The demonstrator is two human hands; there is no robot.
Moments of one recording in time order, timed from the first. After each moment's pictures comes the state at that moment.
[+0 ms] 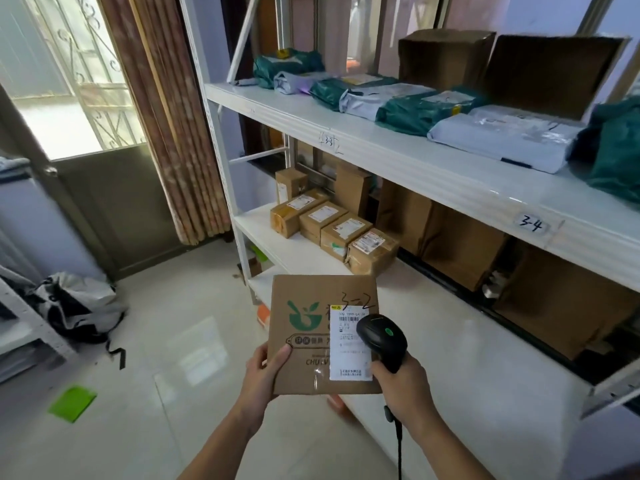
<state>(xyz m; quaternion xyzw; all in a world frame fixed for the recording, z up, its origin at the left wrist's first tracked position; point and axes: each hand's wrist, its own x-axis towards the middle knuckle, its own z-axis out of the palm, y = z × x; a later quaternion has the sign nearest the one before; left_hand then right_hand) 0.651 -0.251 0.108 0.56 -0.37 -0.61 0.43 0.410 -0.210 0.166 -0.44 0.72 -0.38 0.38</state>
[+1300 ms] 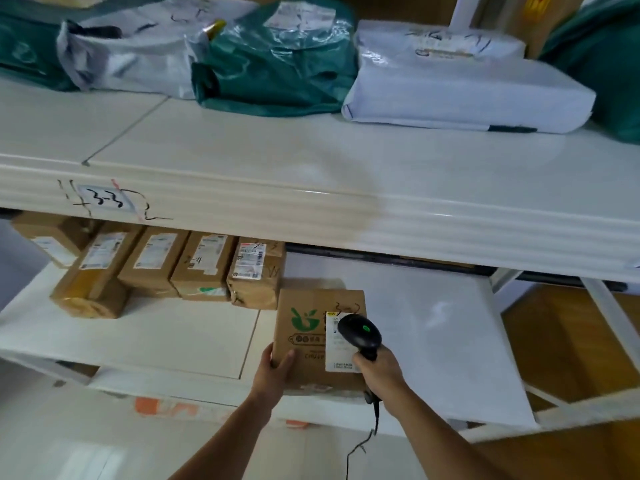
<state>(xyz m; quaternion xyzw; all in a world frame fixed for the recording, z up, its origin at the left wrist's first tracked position) 0.488 -0.585 -0.042 0.49 -0.53 -0.68 0.08 0.344 -0.417 0.059 -0.10 0.84 -0.40 0.35</state>
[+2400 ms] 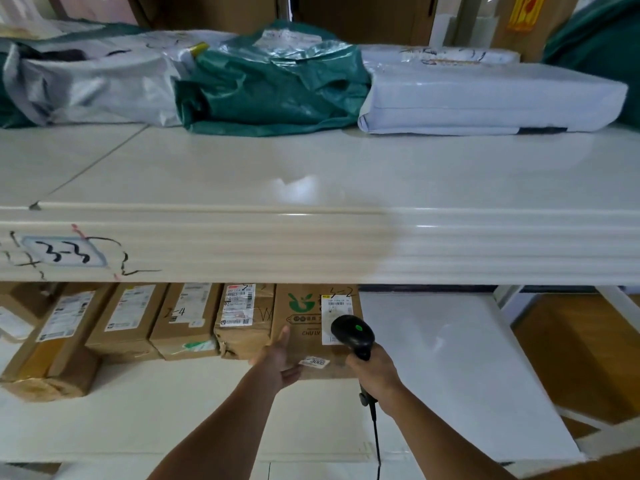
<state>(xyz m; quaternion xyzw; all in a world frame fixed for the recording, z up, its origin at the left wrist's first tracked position) 0.384 -0.685 -0.014 0.57 -0.40 -0.72 0.04 0.310 -0.492 0.041 -0.11 0.83 -0.47 0.29</state>
